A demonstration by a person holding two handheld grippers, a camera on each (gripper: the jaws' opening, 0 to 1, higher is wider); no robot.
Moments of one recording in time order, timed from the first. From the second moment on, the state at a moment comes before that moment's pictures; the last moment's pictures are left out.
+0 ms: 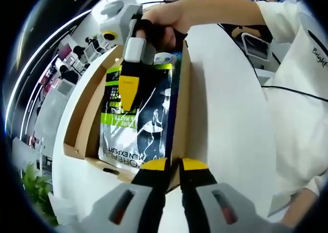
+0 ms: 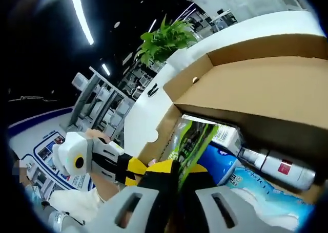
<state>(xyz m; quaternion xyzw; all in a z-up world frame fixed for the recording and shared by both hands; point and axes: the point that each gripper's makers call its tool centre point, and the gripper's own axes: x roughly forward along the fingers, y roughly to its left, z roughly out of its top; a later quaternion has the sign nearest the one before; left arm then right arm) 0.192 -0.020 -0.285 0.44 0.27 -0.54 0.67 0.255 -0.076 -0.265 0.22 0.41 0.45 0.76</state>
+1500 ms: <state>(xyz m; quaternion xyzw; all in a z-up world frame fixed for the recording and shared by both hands) 0.191 -0.020 -0.286 0.43 0.27 -0.54 0.67 0.247 -0.117 -0.207 0.28 0.37 0.47 0.75</state>
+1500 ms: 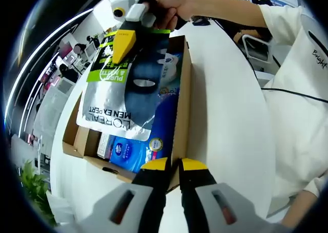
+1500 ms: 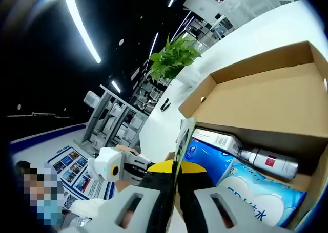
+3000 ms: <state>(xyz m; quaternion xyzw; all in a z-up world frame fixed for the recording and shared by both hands) 0.188 -0.021 -0.286 0.43 0.28 -0.54 0.67 0.230 -0.192 -0.136 0.33 0.34 0.48 0.74</state>
